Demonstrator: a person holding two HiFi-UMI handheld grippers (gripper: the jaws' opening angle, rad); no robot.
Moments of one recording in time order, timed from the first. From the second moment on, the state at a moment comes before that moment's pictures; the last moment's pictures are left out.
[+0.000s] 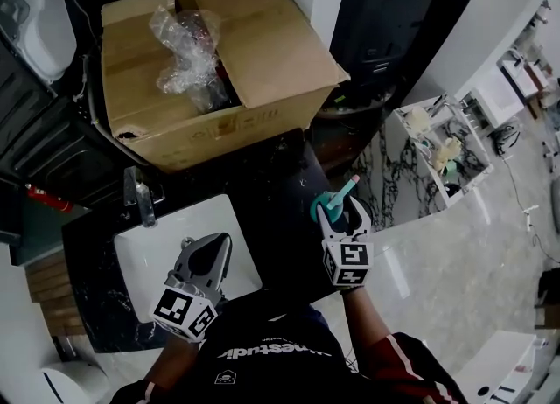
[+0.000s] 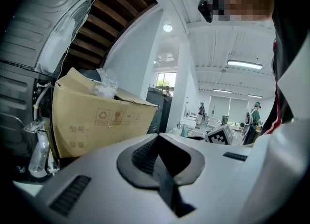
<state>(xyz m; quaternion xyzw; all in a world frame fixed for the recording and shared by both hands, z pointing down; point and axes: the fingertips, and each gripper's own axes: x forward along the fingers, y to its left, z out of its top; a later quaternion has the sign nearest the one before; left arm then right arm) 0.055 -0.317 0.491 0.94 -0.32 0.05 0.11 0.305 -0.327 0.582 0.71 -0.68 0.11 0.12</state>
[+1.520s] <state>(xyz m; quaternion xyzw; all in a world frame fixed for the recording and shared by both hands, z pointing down) -0.027 -0.277 0.441 0.91 -0.40 -0.02 0.06 0.188 -0.332 0.492 0.61 -0.79 0.04 0.08</state>
